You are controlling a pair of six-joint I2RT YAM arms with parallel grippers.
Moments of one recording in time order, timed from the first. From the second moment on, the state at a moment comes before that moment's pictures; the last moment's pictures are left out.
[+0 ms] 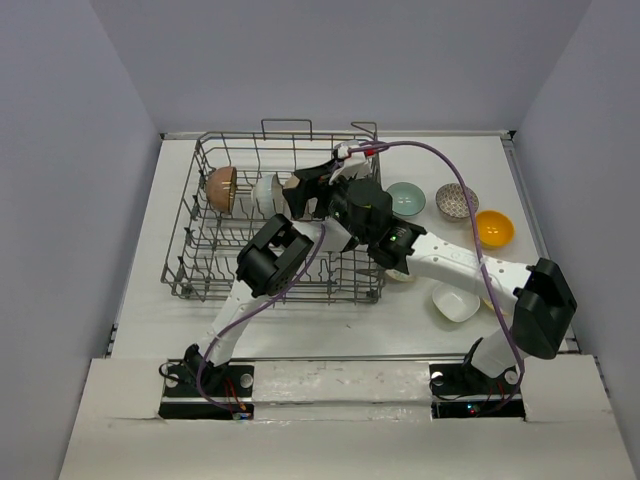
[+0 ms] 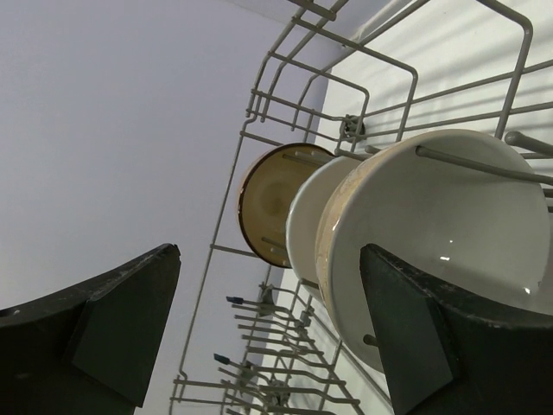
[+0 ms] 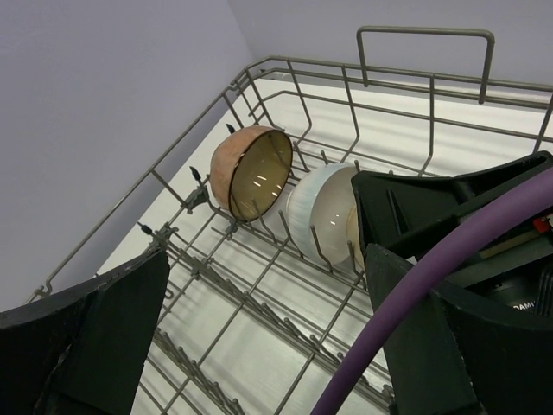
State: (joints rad) left arm -0.83 2.38 1.63 1.19 -1.56 1.61; right arm 0.92 1.54 1.23 0.30 0.31 0.35
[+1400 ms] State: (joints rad) left arm -0.84 2.23 1.94 -0.54 -1.11 -0.17; right arm 0.92 1.55 1.52 0.07 0.24 0.38
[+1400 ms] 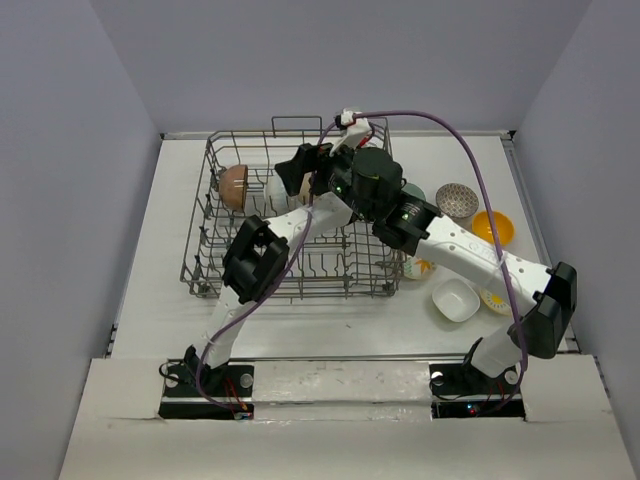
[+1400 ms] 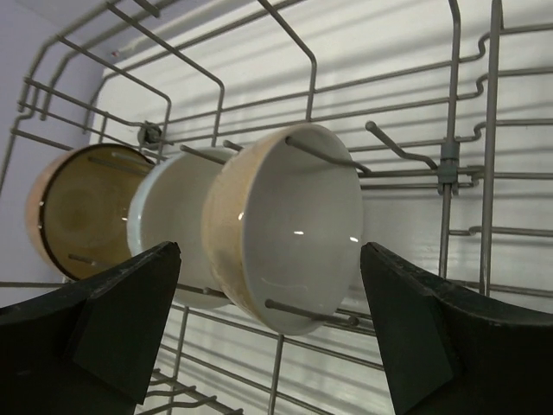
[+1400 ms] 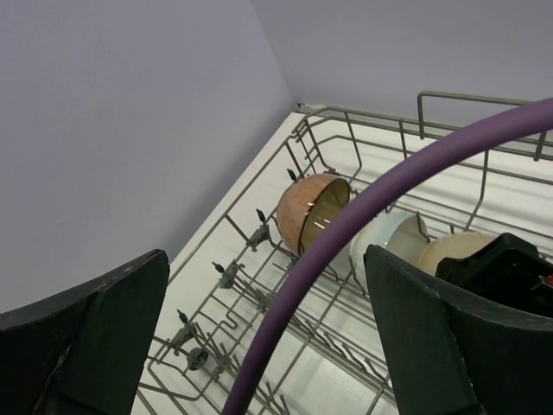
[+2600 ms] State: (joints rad) left arm -0.71 1.27 1.41 -0.57 -0.70 -0.43; right arm 0.86 1.06 1.33 -0.67 0.90 0.55
